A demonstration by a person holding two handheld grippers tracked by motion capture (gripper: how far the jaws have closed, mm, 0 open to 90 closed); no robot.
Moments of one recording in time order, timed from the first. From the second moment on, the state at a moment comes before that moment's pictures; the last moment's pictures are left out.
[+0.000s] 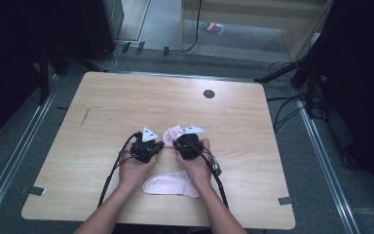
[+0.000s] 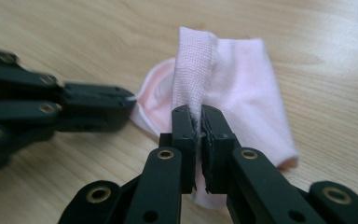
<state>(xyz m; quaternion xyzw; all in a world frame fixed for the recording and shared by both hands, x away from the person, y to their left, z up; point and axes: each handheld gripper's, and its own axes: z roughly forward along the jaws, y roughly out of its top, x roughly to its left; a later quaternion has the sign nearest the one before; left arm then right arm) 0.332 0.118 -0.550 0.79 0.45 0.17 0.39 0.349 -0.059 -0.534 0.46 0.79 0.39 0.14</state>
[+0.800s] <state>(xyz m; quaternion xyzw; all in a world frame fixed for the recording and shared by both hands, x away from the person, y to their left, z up) 0.334 0.130 -0.547 0.79 0.45 0.16 0.38 0.374 -0.176 -0.539 0.65 0.61 0.45 0.05</state>
